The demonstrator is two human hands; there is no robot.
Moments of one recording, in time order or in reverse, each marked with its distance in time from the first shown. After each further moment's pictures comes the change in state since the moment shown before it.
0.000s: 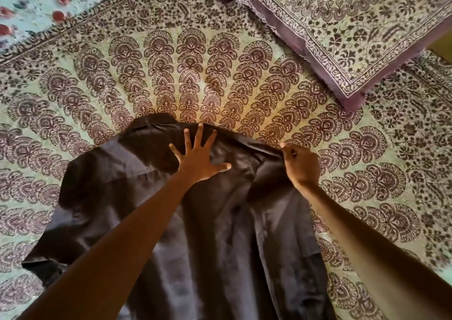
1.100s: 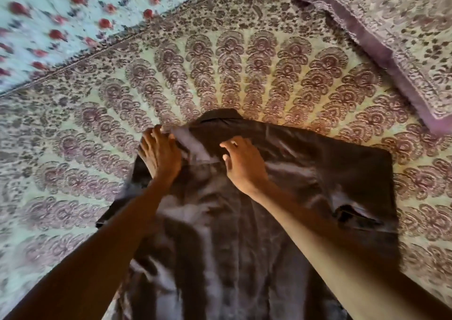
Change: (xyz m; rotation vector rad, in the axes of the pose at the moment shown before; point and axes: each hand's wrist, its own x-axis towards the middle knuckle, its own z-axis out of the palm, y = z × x) left_hand -0.062 -0.164 -0.042 -0.183 0.711 -0.604; right_hand -0.073 -0.188 0.114 -0.054 -0.246 -0.758
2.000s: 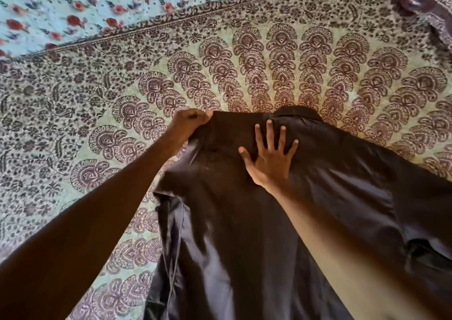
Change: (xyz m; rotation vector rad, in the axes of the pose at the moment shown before) left_hand 0.092 -0.121 -0.055 -0.939 -0.578 -0.181; right_hand 0.048 -0.077 0.111 -0.325 -0.120 0.178
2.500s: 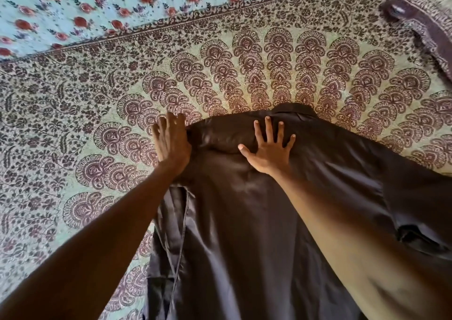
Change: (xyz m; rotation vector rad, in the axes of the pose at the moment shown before) left_hand -0.043 -0.038 -0.006 1.216 0.523 0.230; right_hand 0.007 0.002 -0.015 -0.001 -0.191 -0.022
